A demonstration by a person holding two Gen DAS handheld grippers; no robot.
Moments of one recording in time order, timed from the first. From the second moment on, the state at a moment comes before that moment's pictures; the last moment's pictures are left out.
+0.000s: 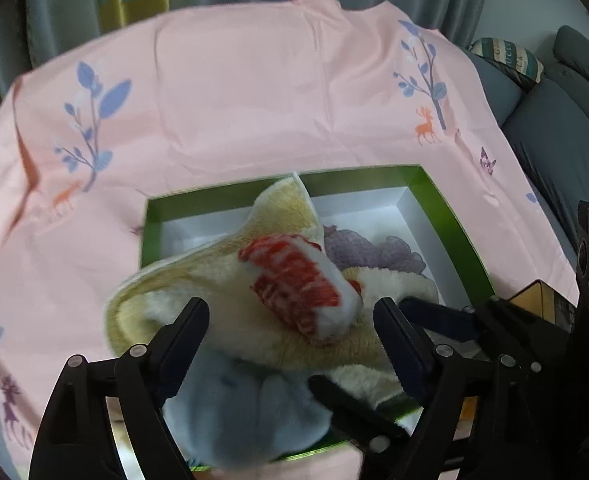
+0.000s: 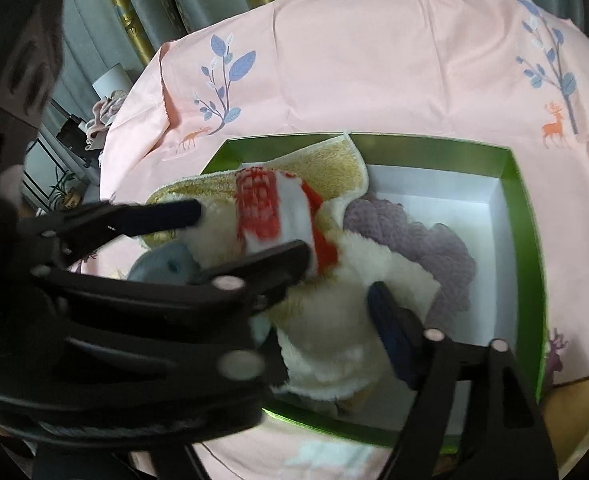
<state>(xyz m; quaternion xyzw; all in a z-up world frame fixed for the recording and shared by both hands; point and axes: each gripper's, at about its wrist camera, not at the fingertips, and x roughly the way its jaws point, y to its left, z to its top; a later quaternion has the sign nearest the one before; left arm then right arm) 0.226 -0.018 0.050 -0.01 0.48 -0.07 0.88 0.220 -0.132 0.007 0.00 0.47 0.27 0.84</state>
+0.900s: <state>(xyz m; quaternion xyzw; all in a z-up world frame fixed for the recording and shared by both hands) 0.110 0.012 0.106 -0.07 0.46 0.01 0.89 0.142 -0.165 0.061 -0.05 0.41 0.18 0.89</state>
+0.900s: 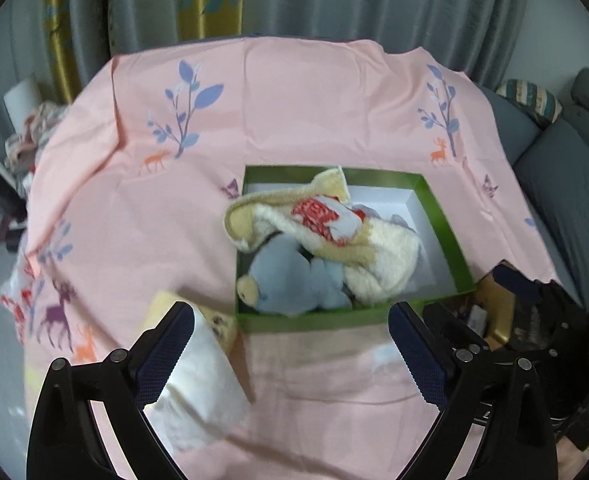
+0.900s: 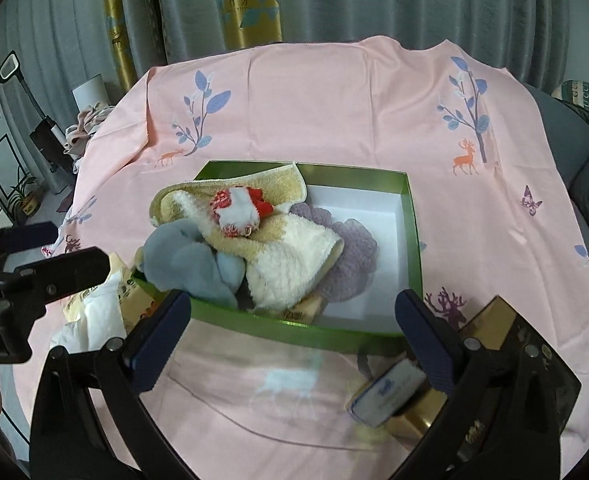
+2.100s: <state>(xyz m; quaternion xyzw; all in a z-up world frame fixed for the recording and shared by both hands) 0.138 0.018 0.079 -0.06 0.51 0.05 0.85 0.143 -0.160 0.072 -0.07 0.42 0.16 0.89</state>
